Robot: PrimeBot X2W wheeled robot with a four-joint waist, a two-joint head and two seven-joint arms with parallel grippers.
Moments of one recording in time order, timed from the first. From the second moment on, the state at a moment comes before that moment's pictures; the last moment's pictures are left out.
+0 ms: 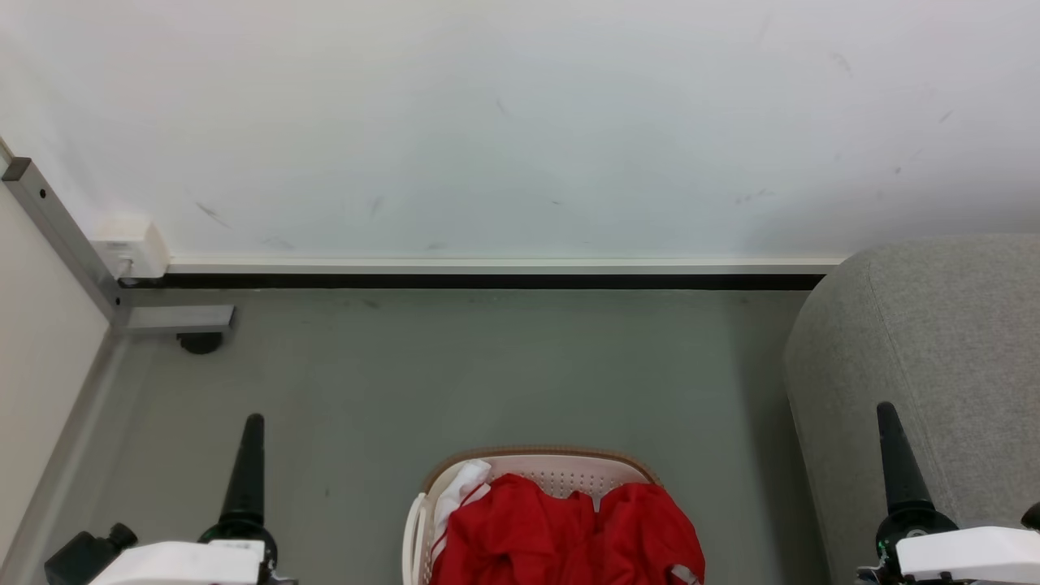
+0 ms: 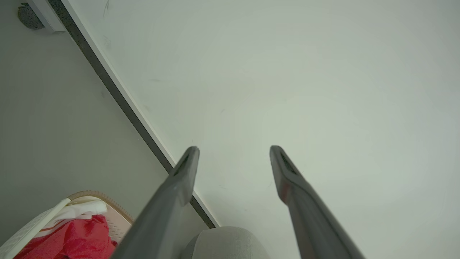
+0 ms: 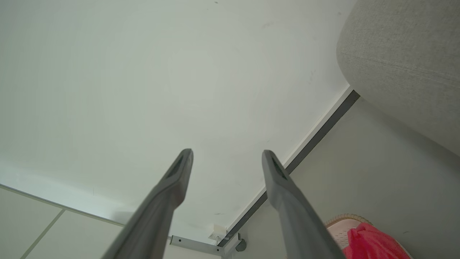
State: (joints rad) left arm -0.08 0.04 0.09 0.17 -1.22 -0.13 -0.03; right arm -0.09 -0.04 0.01 0.18 1.29 0.13 -0.03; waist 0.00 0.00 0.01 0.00
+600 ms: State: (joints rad) left arm -0.08 0.04 0.04 0.14 -0.79 -0.07 -0.09; right arm -0.10 -0.05 0.07 0.16 0.90 0.13 -0.09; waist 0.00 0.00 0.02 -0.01
